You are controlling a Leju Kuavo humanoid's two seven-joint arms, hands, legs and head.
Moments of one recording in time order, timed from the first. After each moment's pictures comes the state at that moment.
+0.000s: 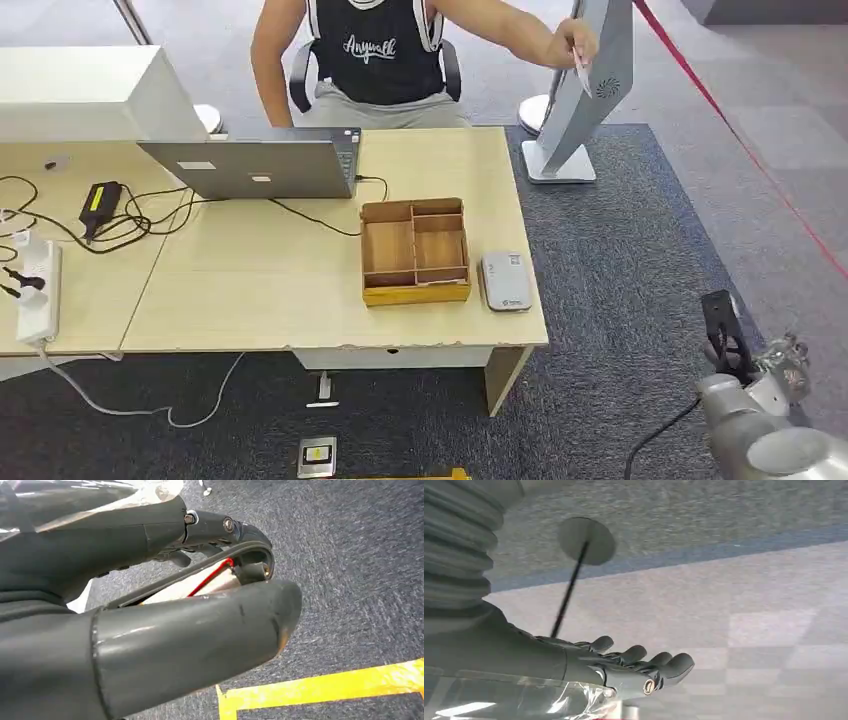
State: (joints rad) left arm -0.09 0.03 -0.94 -0.25 0.27 0.65 0.16; right arm -0.65 -0.39 -1.11 -0.06 1.57 -0.69 0.13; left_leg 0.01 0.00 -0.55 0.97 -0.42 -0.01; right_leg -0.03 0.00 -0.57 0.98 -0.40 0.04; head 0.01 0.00
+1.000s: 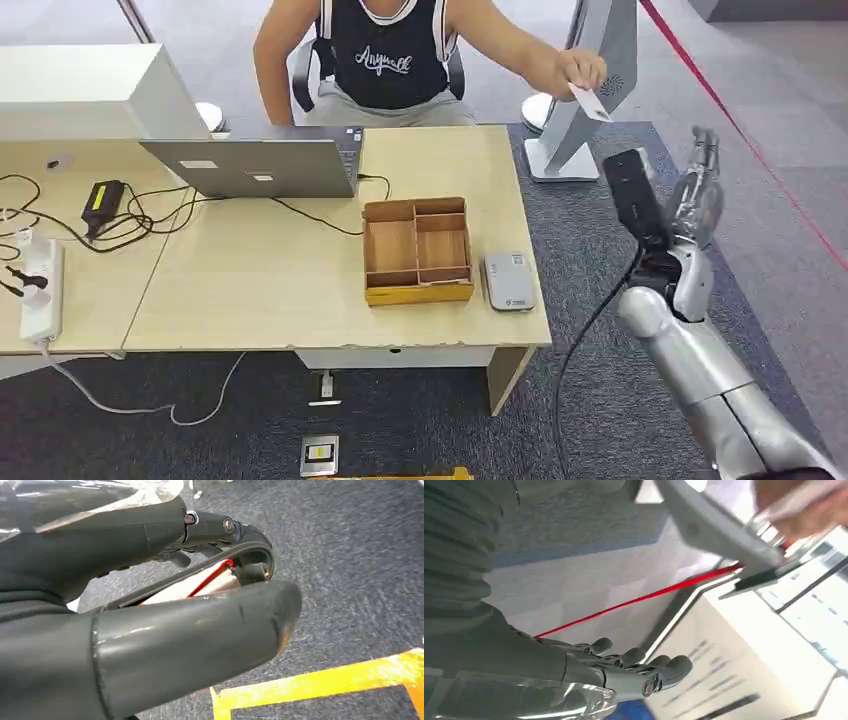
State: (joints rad) left arm -0.10 0.02 -0.95 -0.25 0.24 0.65 0.15; right arm -0.55 -0.42 0.43 -1.28 0.65 -0.68 0.55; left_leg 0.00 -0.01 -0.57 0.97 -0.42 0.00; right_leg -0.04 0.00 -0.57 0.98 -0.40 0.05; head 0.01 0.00
